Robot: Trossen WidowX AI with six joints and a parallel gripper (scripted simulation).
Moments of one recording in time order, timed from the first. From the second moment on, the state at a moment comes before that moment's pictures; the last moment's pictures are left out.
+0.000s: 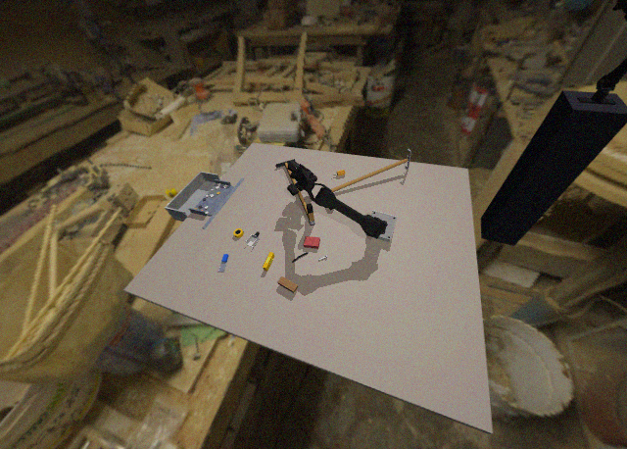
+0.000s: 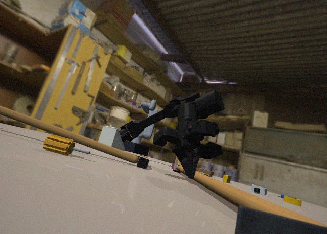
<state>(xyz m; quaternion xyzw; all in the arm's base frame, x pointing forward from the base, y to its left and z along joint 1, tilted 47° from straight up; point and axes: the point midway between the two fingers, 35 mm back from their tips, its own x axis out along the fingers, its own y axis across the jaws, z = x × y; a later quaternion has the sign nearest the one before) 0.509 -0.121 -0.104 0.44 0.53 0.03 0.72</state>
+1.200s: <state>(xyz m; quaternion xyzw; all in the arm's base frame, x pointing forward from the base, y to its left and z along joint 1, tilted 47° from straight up) 0.528 -0.128 -0.080 0.45 0.53 0.03 0.72</state>
